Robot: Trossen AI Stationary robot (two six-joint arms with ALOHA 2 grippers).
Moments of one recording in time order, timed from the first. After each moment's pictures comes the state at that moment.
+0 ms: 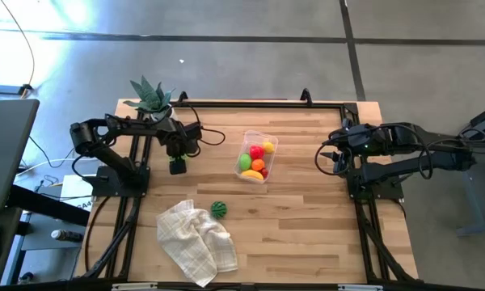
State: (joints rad) left arm 0.63 1.52 0.72 -0.86 -0.06 0.29; right arm 0.00 0.75 1.01 -1.06 0.25 0.13
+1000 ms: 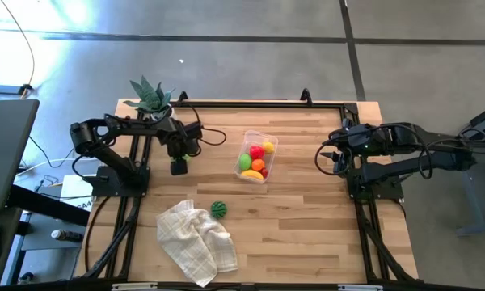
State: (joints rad) left arm 0.63 1.52 0.73 -0.86 0.01 0.30; right arm 0.00 0.75 1.01 -1.06 0.25 0.13
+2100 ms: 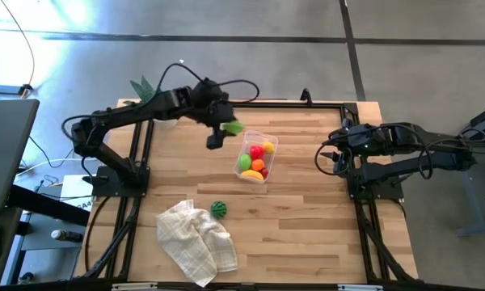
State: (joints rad) left arm 0.52 1.52 1.40 -0.66 0.25 0.43; right arm 0.00 0.75 1.01 -1.06 0.25 0.13
